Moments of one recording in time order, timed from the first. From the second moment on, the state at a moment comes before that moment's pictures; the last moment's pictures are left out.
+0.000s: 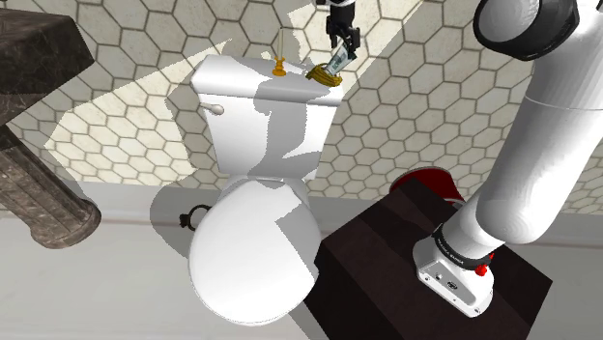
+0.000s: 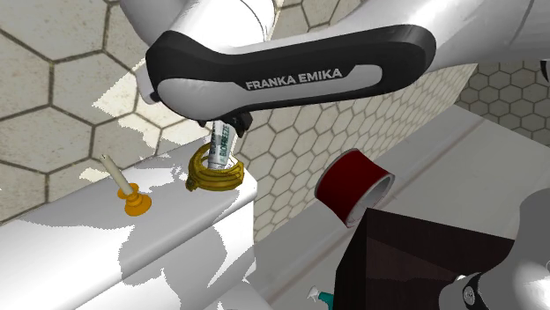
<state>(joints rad) 0.09 0.31 -0.19 -1.48 -0.26 1.80 -1.51</state>
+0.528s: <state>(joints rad) 0.09 0.31 -0.19 -1.54 -0.26 1.86 -1.50</state>
